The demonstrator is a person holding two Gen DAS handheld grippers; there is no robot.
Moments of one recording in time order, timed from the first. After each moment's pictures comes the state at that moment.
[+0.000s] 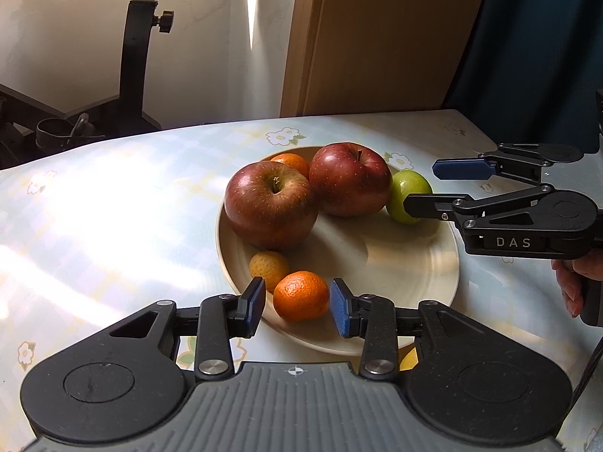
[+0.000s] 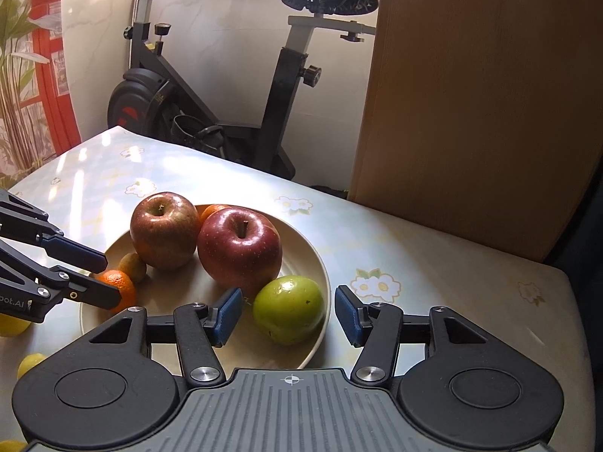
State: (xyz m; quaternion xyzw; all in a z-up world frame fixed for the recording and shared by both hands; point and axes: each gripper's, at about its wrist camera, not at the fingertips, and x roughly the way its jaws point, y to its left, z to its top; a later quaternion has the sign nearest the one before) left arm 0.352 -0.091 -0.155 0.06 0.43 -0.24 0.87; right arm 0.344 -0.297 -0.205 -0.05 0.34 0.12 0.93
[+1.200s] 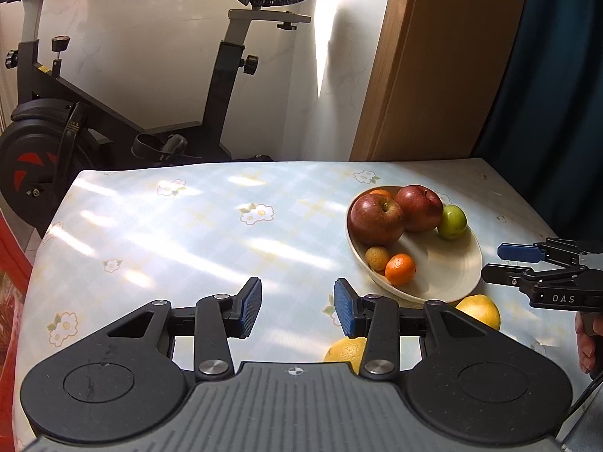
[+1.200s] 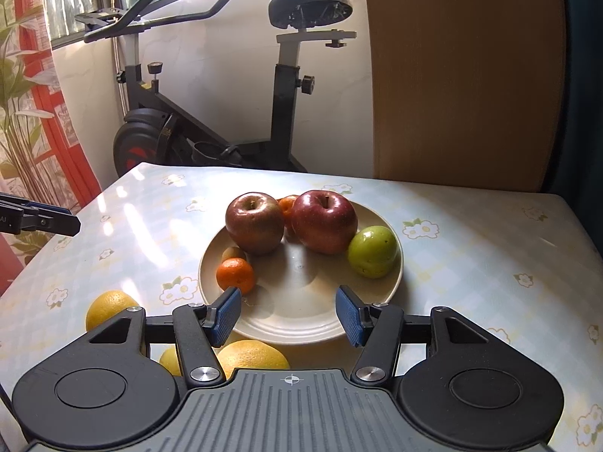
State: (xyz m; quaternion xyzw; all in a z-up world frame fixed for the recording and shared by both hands) left arm 0.313 0.038 -0.092 0.04 0.38 -0.19 0.90; right arm 0.260 -0.246 -0.185 0.05 0.34 0.10 0.94
